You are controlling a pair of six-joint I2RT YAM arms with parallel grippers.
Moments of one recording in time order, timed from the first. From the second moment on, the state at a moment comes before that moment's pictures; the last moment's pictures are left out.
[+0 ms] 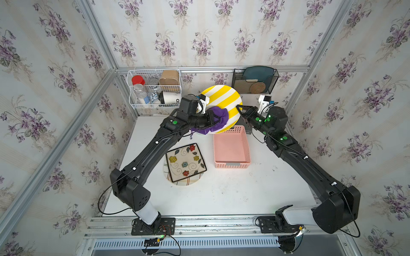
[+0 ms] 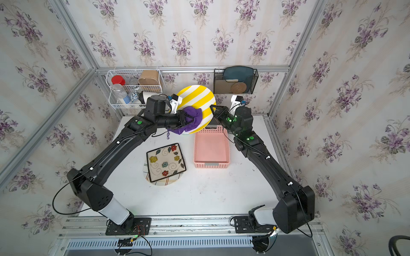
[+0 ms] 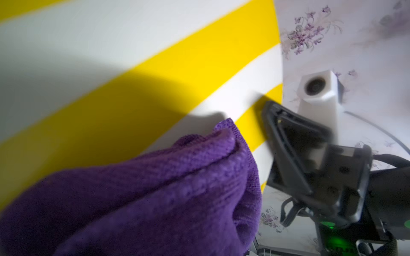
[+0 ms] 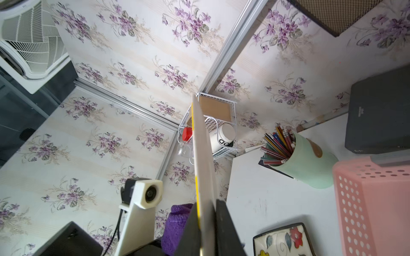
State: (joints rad) left arm -0.61 1.71 1.83 -0.58 0.54 -0.73; right arm 0.45 1.38 1.25 0.09 -0.27 1.07
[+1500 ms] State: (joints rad) left arm -0.38 1.56 1.83 -0.70 0.39 -0.69; right arm 0.53 1.38 1.27 0.07 -0.37 0.99
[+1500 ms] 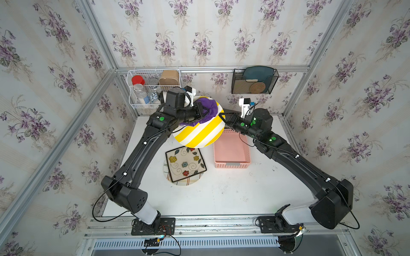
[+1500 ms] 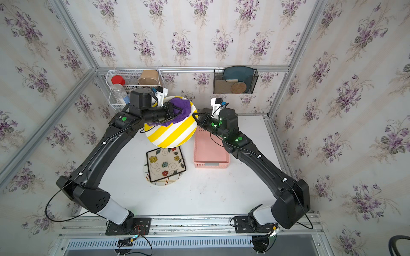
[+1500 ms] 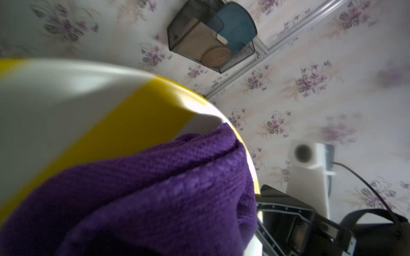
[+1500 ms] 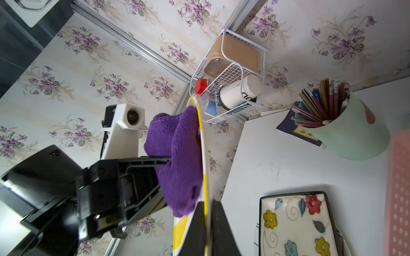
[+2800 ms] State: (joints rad) left arm -0.17 1.59 1.94 -0.53 0.75 -0.95; right arm 0.19 1.22 1.33 0.24 -0.49 1.00
